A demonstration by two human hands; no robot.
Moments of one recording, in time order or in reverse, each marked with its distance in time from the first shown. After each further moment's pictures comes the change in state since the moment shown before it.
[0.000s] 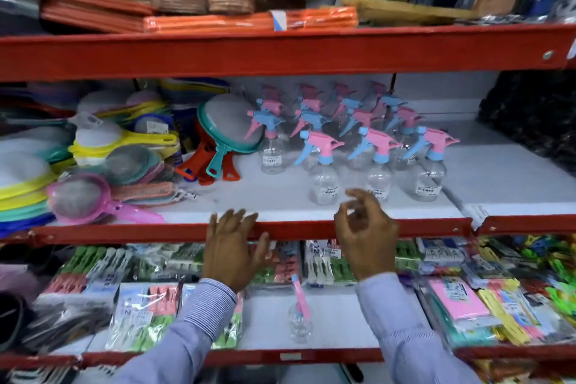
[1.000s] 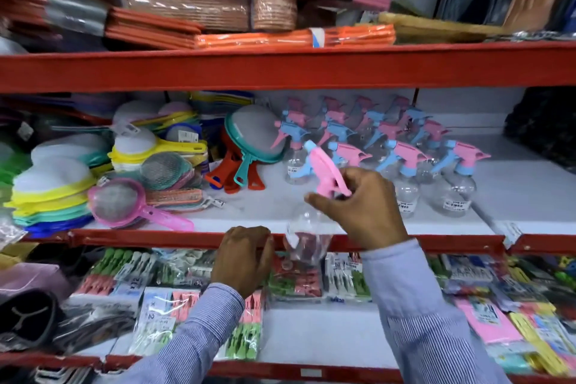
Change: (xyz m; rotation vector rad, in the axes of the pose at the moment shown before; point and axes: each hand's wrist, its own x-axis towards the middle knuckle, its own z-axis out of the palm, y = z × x) left_hand 0.004 -0.025 -0.029 -0.128 -0.037 0.068; right_hand 0.038 -0.110 0.010 -0.045 -0.370 0.101
